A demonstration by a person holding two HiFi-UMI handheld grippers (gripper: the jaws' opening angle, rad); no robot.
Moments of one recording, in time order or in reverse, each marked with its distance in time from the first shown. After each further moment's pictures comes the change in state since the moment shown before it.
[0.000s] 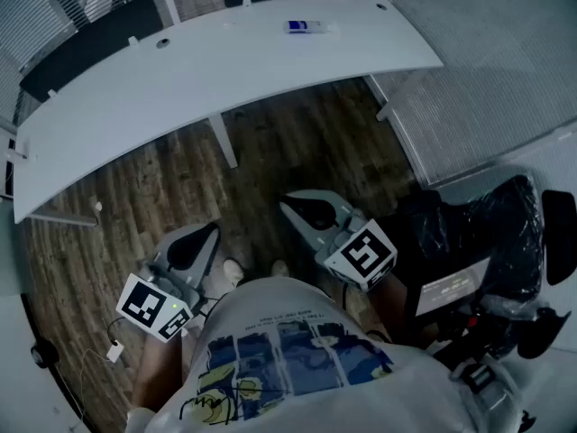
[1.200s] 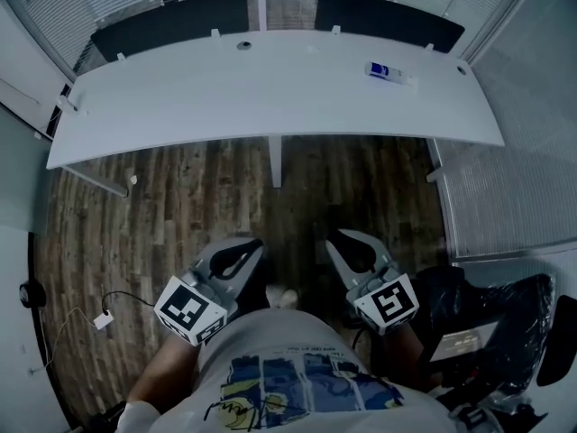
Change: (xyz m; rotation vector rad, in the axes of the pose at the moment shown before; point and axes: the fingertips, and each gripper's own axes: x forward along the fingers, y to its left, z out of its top) left arm 0.019 0.041 -0.021 -0.023 0.031 0.074; right arm 0.028 -0.025 -0.020 0.017 0.038 -0.059
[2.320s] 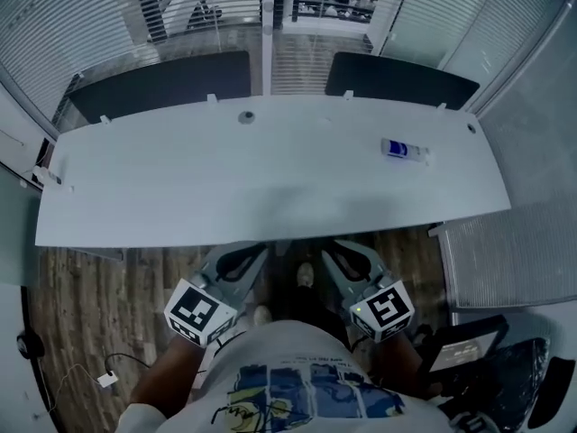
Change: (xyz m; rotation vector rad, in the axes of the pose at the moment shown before) left arm 0.149 0.272 0.072 0.063 -0.015 0.002; right arm 0.243 -0.176 0.072 -0.002 0.022 -0.050
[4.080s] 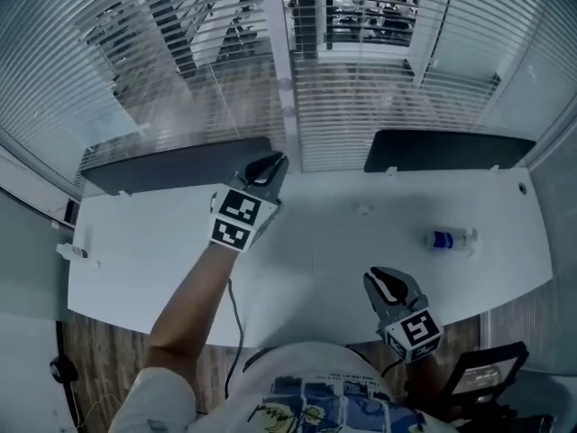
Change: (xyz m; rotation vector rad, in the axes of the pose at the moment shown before) left arm 0.287 0.371 0.143 0.349 0.089 0.265; right arm 0.171 -0.229 0.030 0.071 0.070 -0.021
